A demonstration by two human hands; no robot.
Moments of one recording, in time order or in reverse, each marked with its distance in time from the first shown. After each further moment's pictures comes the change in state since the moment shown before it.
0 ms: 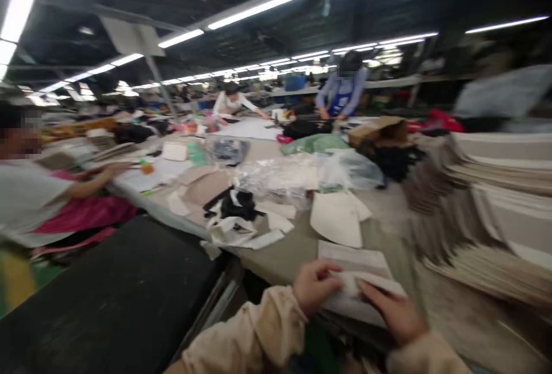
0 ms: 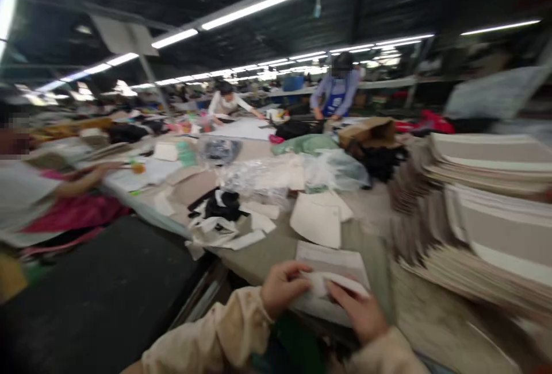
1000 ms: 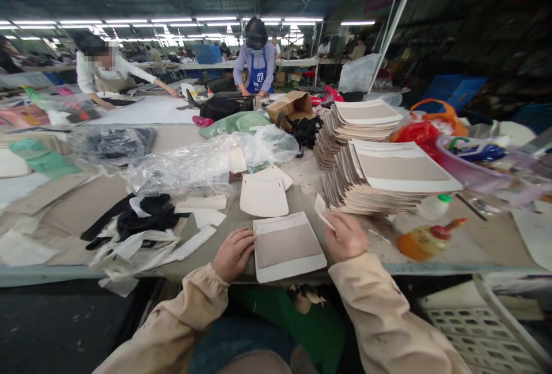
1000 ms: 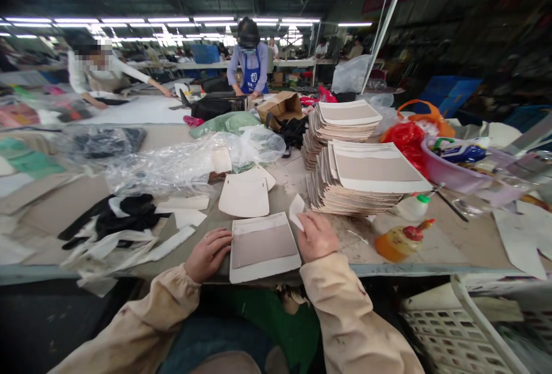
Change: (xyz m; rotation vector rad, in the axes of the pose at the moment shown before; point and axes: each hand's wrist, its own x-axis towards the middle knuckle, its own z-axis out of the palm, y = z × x) left_hand 0.053 -0.020 -0.066 1.005 -0.111 0.899; right_hand -0.008 0.010 -0.108 -0.906 0.582 -0.530
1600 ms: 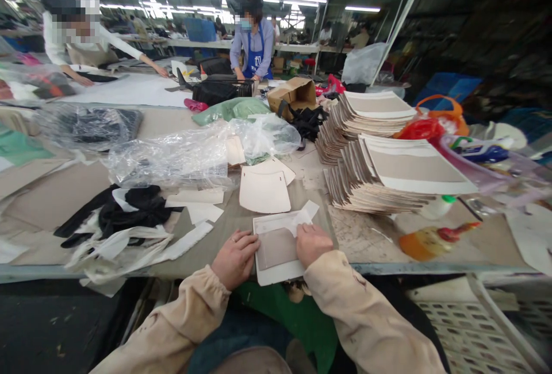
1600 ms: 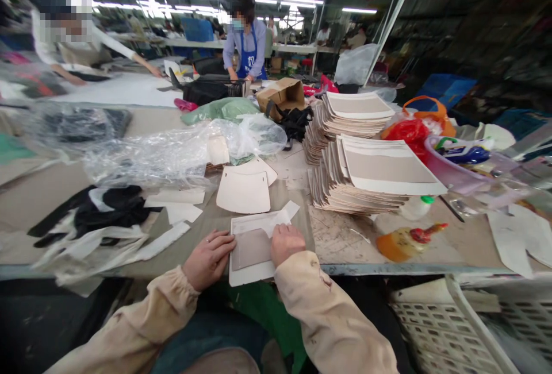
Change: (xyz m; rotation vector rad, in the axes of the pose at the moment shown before) left_hand -0.009 0.002 0.007 0.106 -0.179 0.036; right_hand -0.021 -0.056 0.056 -0.420 -0.633 -0.051
